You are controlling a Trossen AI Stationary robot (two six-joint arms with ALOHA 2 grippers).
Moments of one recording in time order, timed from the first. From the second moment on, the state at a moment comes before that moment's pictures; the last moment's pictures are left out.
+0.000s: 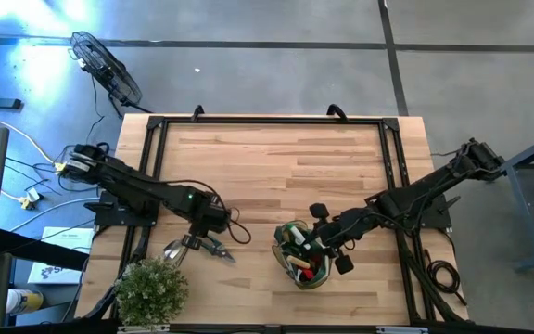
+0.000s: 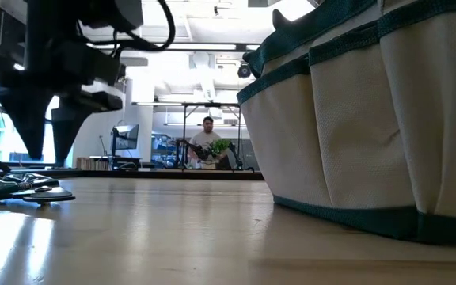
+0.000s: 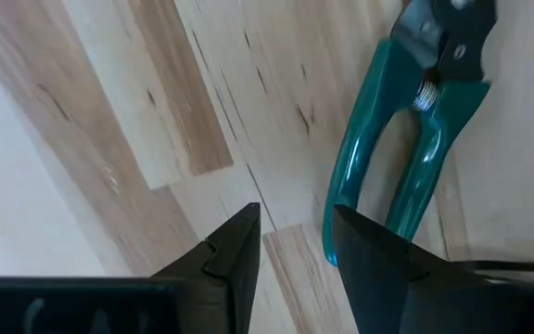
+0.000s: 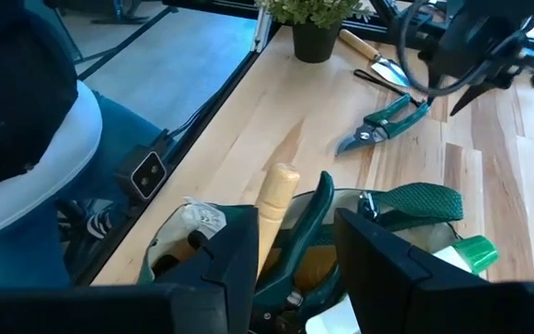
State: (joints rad) left arm -0.26 1.47 0.89 -0.85 -0.01 0.06; right arm 0.45 1.28 0.88 -0.10 0.02 0.07
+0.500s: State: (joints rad) left arm -0.26 1.48 0.89 -0.83 0.01 0.08; right arm 0.45 1.28 0.88 -0.10 0.02 0.07
